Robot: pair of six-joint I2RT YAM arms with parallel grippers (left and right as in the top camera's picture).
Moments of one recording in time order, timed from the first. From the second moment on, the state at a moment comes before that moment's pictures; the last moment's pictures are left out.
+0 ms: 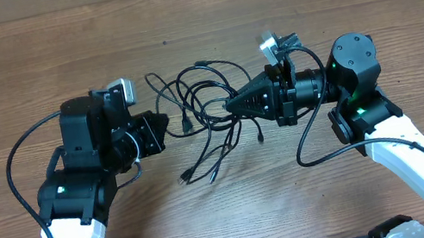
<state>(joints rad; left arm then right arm) -0.16 1.09 0.99 -0.67 0.41 -0.43 0.30 1.33 0.83 0.51 -1.25 0.62</state>
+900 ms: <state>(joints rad) -0.16 1.09 0.99 -0.67 -0.43 0.24 0.30 1.33 0.83 0.50 -1.25 0.62</state>
